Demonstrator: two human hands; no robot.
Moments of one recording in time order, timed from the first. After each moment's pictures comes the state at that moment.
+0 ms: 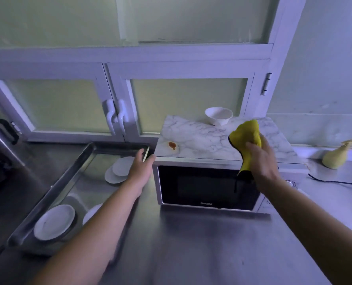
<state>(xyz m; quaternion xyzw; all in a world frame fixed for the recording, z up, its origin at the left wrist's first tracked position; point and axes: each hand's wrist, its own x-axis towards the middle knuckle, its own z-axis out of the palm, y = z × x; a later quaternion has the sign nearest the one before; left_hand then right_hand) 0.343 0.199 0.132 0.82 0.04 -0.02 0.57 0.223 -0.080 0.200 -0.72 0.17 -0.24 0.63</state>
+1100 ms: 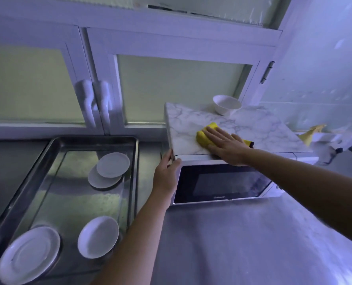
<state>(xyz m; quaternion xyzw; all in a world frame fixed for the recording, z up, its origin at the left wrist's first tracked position) 0.374 0.217 0.099 0.64 -0.08 -0.15 0.75 0.361 -0.016 0.153 -0.99 0.05 0.10 0.04</state>
